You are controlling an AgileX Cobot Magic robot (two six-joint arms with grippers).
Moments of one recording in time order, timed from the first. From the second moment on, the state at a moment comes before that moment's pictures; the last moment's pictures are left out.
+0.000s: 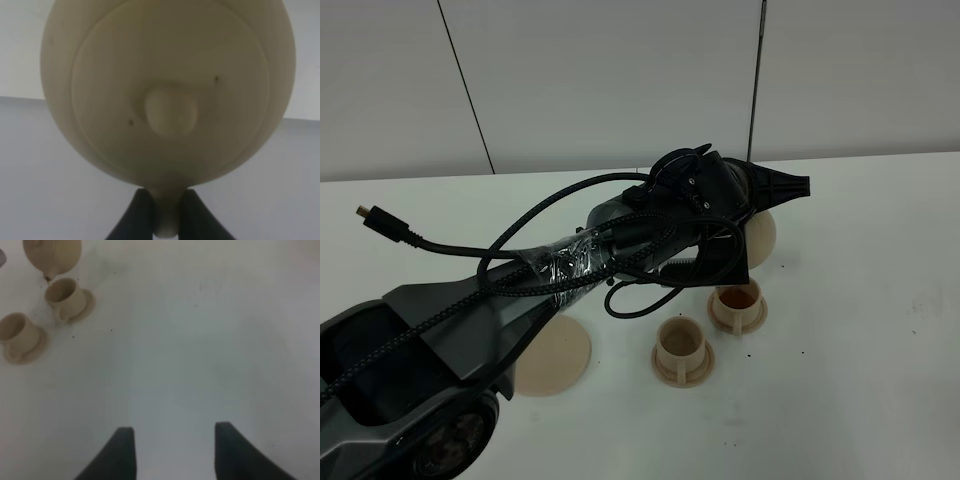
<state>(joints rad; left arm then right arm) -0.76 2.36 -2.02 0.71 0.51 2.09 -0.05 0.05 -0.48 0.22 1.07 -0.05</state>
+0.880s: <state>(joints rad) -0.76 2.36 -2.02 0.71 0.51 2.10 -0.05 0.05 -0.48 0.22 1.07 -0.05</state>
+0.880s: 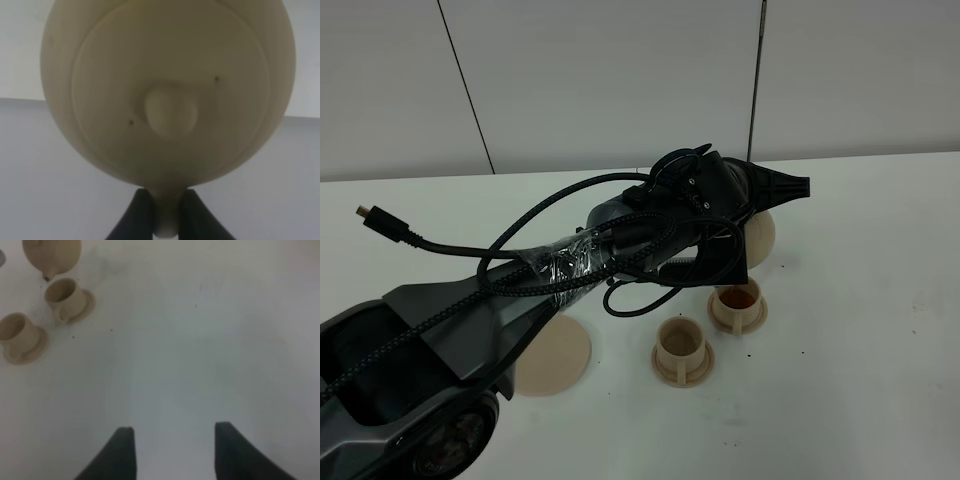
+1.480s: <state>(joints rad) -0.76 2.36 -2.02 0.71 0.49 2.10 -0.05 0.05 -0.48 0.22 1.07 -0.05</state>
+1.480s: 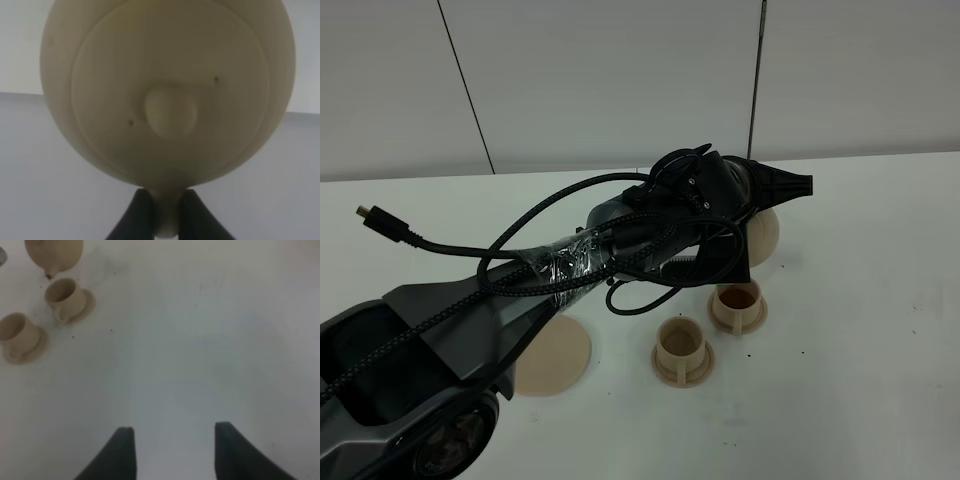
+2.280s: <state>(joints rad) -0.76 2.36 -2.01 0.71 0.46 2.10 -0.05 0.05 -0.48 0.22 1.07 -0.05</state>
